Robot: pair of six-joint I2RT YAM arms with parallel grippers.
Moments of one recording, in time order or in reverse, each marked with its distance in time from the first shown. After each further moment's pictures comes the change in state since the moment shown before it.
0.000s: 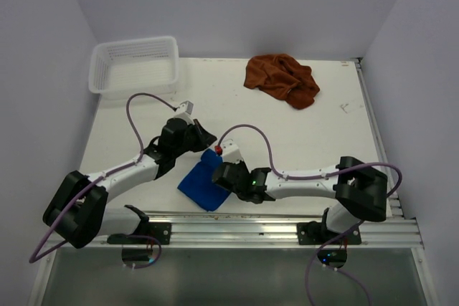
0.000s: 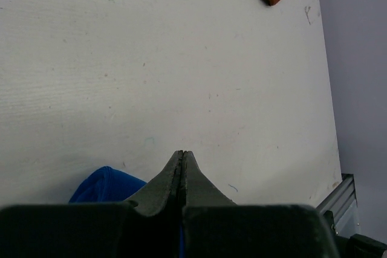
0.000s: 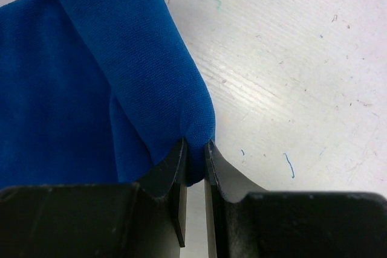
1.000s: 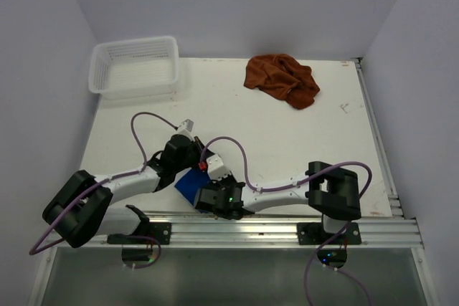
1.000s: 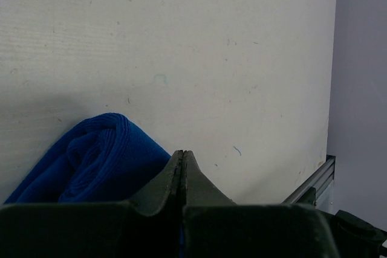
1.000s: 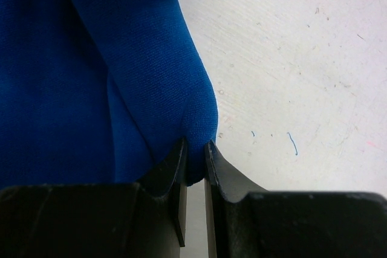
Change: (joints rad) left arm -0.077 0.001 -0.167 0.079 0.008 -0.183; right arm 0.179 0.206 0.184 -0.225 0.278 0.158
